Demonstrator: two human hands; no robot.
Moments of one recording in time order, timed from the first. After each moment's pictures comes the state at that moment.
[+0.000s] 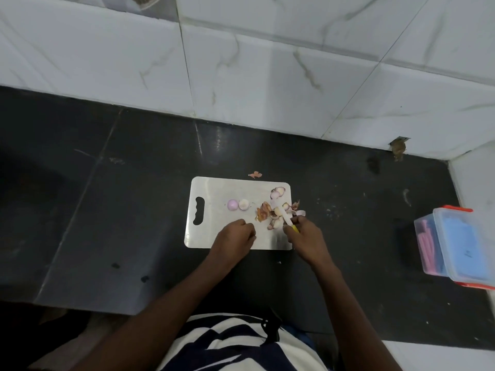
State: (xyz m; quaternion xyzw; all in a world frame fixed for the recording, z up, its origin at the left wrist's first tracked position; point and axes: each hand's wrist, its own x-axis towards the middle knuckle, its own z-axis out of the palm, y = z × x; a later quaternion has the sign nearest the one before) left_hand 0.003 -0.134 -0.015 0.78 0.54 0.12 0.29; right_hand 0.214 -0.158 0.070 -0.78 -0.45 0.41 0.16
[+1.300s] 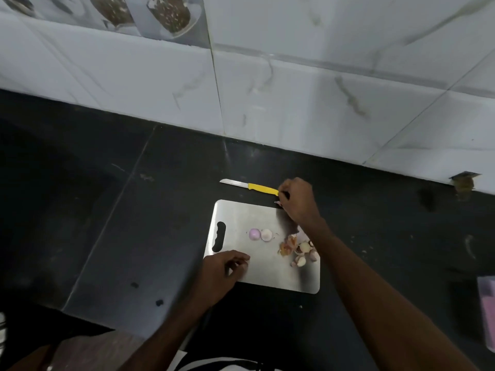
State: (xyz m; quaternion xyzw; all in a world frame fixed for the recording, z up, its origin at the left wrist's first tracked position) left_hand -0.064 -0.137 -0.011 0.59 0.62 0.24 0.45; right_hand 0.184 0.056 -0.011 -0.66 -0.69 0.24 0.15
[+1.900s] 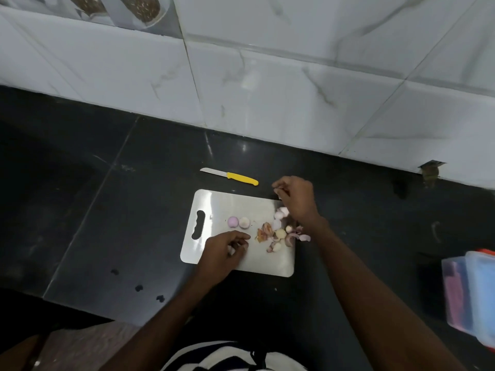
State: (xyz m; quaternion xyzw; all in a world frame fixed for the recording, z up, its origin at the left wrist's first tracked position) left_hand -0.001 -0.128 0.003 0.63 0.61 0.26 0.40; right_hand 0.241 0.022 0.018 -0.65 -0.67 0.29 0.22
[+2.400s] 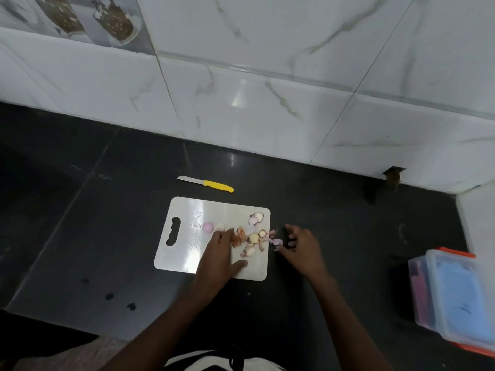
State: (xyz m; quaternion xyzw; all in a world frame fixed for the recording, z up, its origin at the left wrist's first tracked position) left_hand 0.066 -0.130 -0.008 0.67 0.65 0.14 0.34; right_hand 0.323 -0.104 0.002 -0.72 -0.57 0.38 0.14
